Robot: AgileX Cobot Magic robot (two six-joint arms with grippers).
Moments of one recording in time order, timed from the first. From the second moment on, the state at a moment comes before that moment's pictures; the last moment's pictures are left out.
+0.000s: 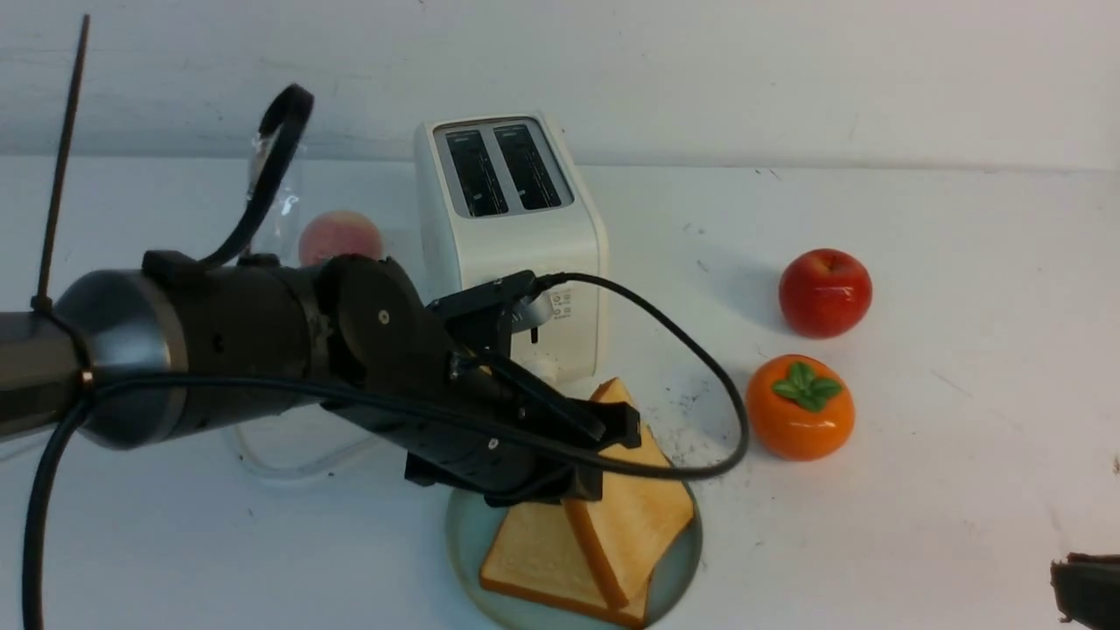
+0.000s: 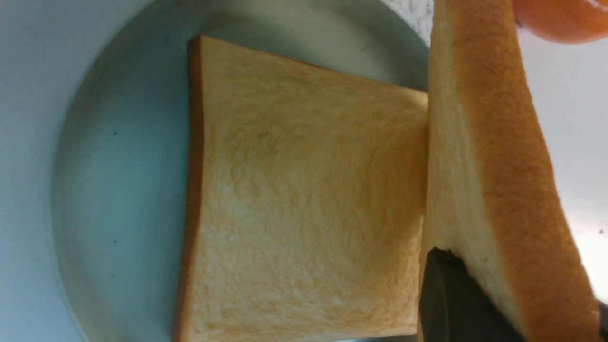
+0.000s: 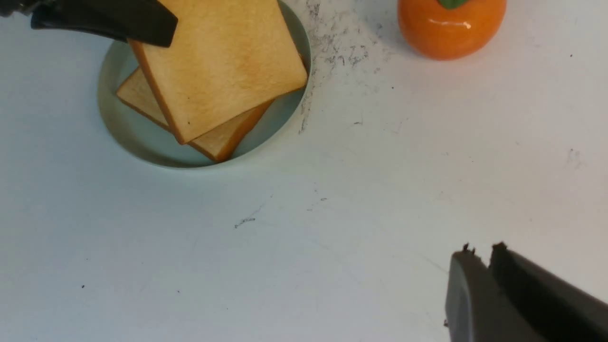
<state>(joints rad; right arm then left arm) 0.51 0.67 -0.63 -0.01 0.77 0.20 -0.57 1.69 -1.08 -0.58 0.48 -0.11</state>
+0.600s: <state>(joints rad) 0.51 0.67 -0.63 -0.01 0.77 0.20 -0.57 1.70 -1.08 -0.43 0.51 -0.16</state>
